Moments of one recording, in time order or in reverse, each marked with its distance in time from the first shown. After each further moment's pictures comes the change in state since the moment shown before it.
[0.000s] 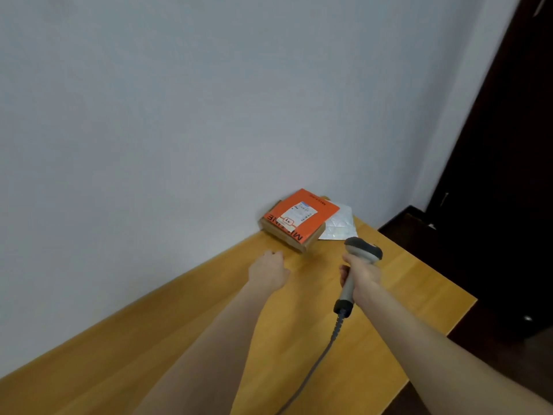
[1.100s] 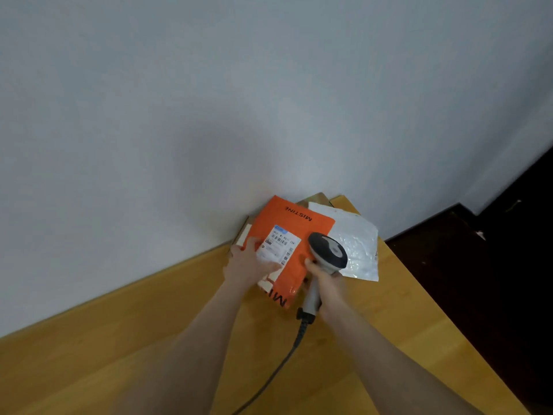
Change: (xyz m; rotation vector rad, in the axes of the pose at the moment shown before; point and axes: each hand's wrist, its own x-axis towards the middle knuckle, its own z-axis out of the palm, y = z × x) left_hand 0.229 -0.012 0.063 -0.418 -0.042 -0.421; right_hand 0.221 -0.018 0.115 -0.112 -0.314 0.081
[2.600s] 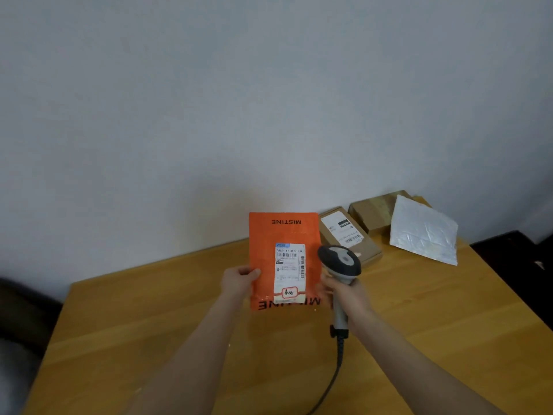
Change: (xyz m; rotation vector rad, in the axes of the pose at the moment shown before) left_hand -0.162 -0.252 -0.106 -0.856 0.229 -0.353; right_hand -0.198 0.125 0.098 -0.419 -0.167 -0.143
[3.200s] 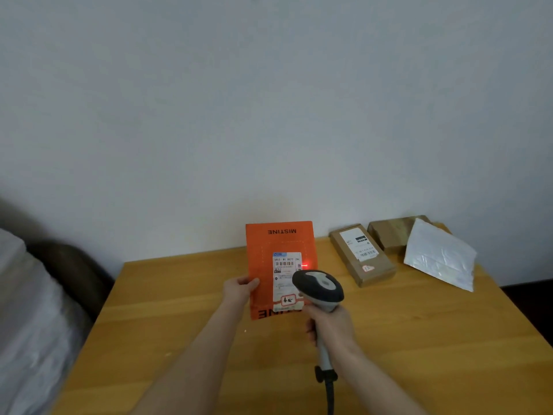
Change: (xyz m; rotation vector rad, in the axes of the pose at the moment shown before) left_hand -0.077 -0.016 -0.042 -0.185 0.129 -0.057; right_hand -0.118 0.000 0.011 -0.212 -0.233 -0.045
